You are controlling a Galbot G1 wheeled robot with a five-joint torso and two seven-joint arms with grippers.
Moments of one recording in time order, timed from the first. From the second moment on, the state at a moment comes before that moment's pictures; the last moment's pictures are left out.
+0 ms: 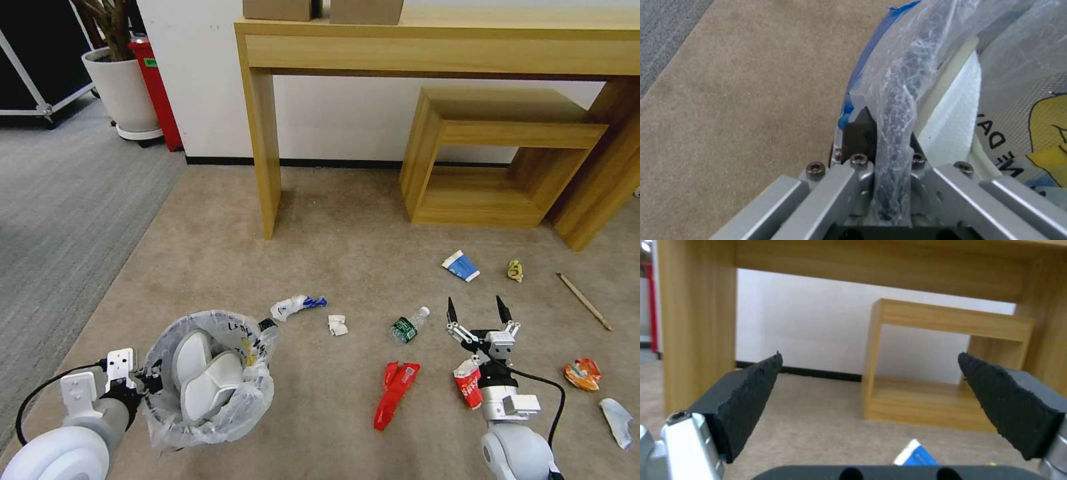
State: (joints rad) left arm 1.81 -0.73 -0.70 -2.29 -1.14 0.42 -0.65; right arm -1.44 1.25 0.58 1.69 0.17 0.52 0.09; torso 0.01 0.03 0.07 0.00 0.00
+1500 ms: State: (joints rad) left arm 1.80 -0.74 -0.67 -2.26 -1.11 0.40 -0.64; right arm -1.37 1.19 0.54 1.65 0.19 0.48 0.11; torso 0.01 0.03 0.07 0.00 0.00
